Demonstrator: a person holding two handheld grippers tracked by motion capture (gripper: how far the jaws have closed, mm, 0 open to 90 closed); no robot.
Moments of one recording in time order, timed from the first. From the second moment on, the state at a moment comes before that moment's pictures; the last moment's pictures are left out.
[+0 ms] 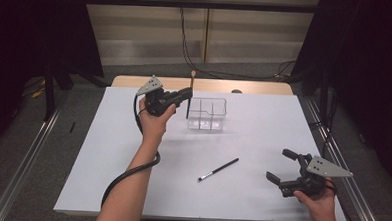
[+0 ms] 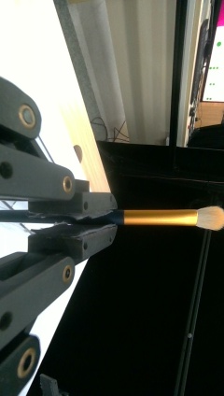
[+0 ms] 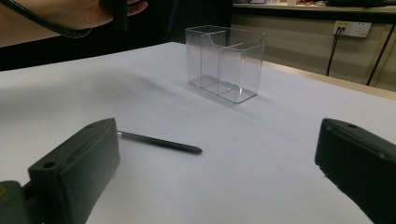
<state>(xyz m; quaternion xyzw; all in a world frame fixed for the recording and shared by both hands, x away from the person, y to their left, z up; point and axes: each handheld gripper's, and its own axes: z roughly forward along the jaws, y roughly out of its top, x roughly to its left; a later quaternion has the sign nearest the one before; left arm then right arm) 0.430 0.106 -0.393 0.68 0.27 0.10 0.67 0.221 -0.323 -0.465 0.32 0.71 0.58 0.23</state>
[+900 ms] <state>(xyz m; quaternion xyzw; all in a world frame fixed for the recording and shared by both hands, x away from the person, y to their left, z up) 0.447 0.094 -0.373 0.69 0.27 0.13 0.66 0.221 -0.325 -0.465 0.32 0.71 0.58 0.23</state>
